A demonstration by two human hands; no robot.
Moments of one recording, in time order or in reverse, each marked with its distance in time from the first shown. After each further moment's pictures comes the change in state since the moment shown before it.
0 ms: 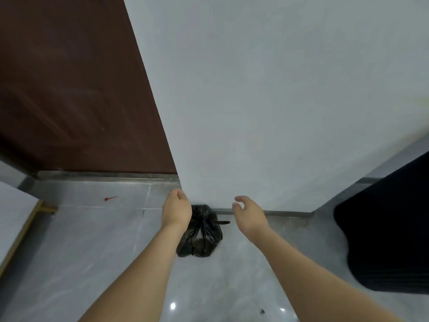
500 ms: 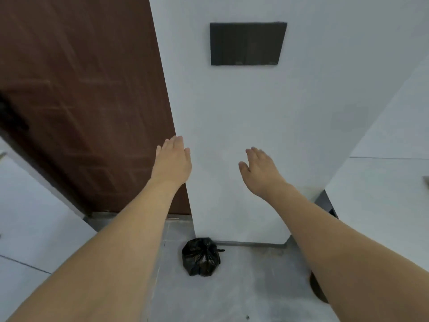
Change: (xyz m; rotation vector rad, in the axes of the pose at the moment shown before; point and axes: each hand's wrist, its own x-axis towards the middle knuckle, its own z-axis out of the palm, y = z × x) left_hand -0.256 0.364 -0.311 0.572 0.265 0.725; right_hand -0.302 -0.323 -0.305 -0.629 0.259 -0.519
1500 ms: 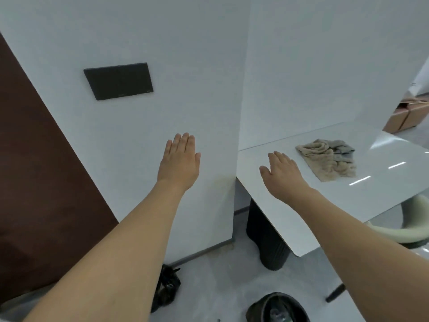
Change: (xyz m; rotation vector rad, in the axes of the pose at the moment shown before) left_hand -0.090 0.221 0.002 0.116 -0.033 0.599; right_hand -0.231 0.156 -0.114 -0.063 0.285 0.484
